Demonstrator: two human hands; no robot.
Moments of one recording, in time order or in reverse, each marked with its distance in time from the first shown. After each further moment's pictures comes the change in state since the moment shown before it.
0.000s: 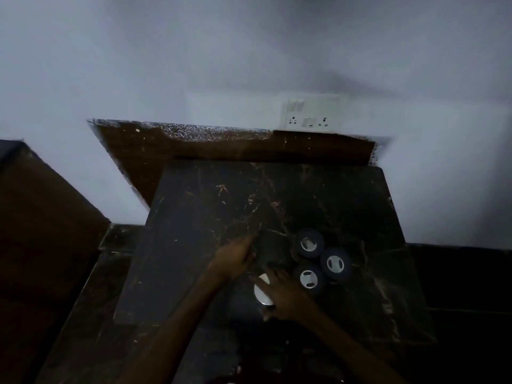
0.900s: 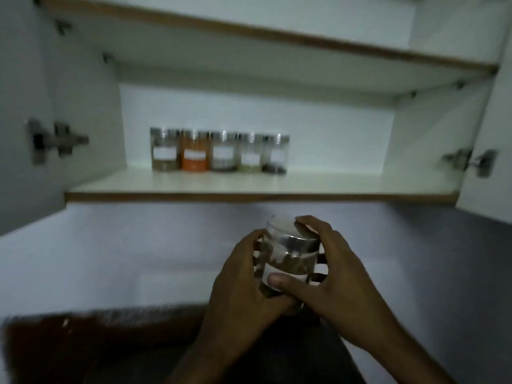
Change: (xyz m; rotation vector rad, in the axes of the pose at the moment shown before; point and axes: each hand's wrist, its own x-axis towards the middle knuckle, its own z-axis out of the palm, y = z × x) left_hand -0.017 0.229 -0.276 -0.545 0.666 0.668; right_hand -0.154 -0.064 -0.409 0.420 1.229 -0.006
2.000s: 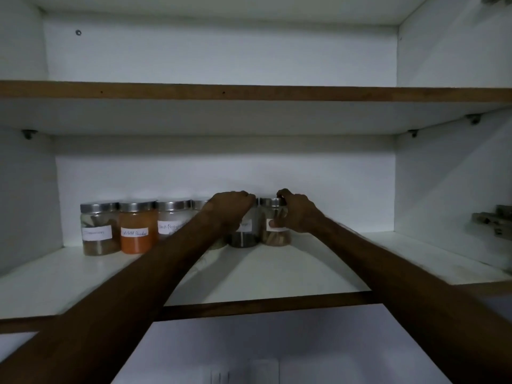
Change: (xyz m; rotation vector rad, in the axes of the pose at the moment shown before) left_hand 0.389 -0.049 0.058 1.395 -0.306 0.216; right_hand 0.385 0.182 -0.073 -0.443 -0.164 -0.047
